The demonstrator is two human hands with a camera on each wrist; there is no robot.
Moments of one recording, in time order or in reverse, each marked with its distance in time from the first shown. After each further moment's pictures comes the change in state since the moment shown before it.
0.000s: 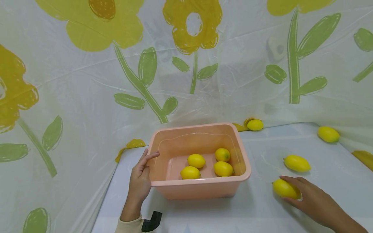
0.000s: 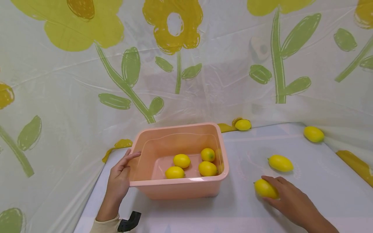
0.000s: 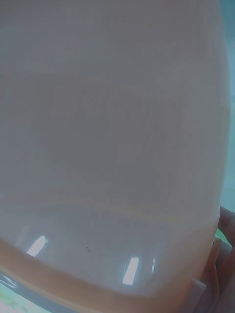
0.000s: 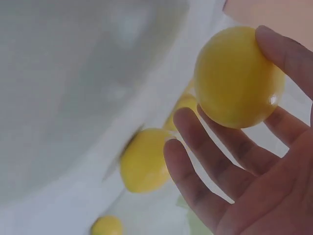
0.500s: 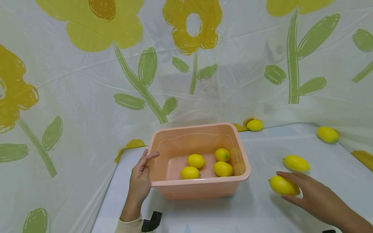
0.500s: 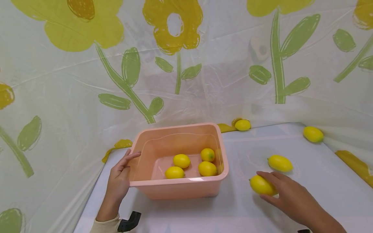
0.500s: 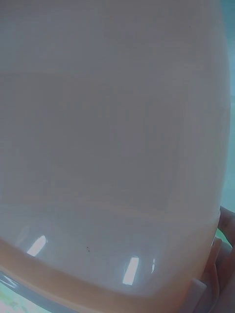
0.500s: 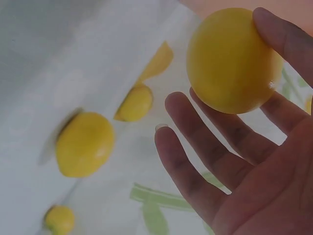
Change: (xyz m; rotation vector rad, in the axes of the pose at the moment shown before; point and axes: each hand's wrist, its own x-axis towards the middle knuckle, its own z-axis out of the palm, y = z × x) left_hand 0.000 0.000 0.000 -0.011 -0.005 0.011; right_hand -0.002 -0.025 -0.028 -0.063 0.023 -0.064
